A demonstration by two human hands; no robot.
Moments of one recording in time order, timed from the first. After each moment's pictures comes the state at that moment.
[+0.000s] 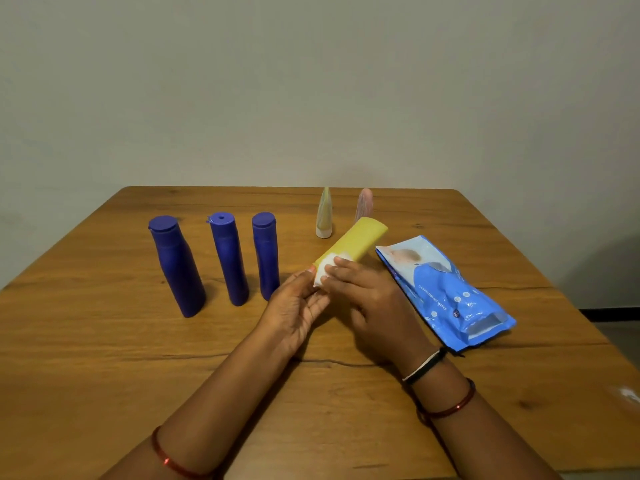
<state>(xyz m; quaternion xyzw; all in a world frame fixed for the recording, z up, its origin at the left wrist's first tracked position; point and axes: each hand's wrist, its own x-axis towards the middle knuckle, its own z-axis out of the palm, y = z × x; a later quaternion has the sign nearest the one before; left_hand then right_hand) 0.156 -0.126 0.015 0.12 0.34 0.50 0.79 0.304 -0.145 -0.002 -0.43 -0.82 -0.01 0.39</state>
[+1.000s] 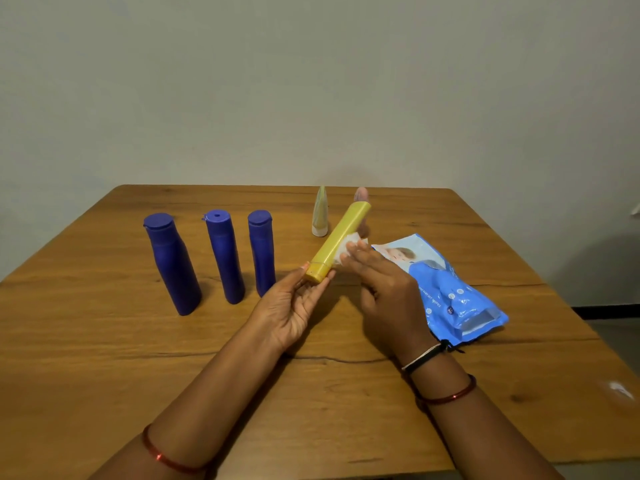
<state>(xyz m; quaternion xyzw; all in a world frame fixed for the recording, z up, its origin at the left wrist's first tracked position) 0.150 -0.126 0.019 0.04 0.28 0.49 0.82 0.313 -0.139 -0.007 -0.48 -0.74 -0.05 0.46</state>
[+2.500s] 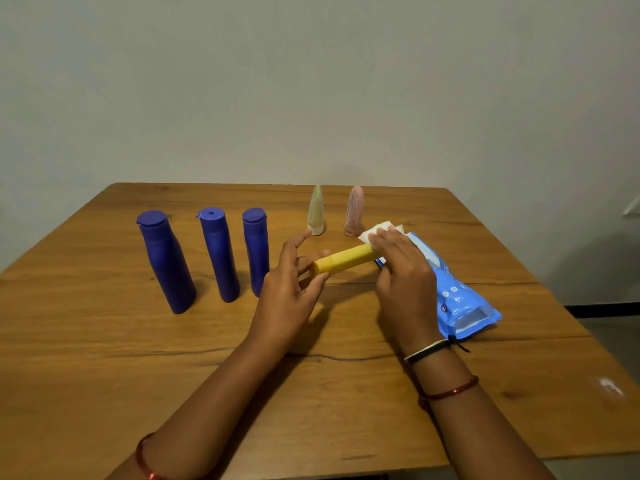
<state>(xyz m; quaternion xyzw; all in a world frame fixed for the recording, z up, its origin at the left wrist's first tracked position) 0.153 -0.139 0.011 0.69 0.47 0.47 0.30 0.326 -0.133 0.000 -0.57 -0.64 -0.10 0.50</state>
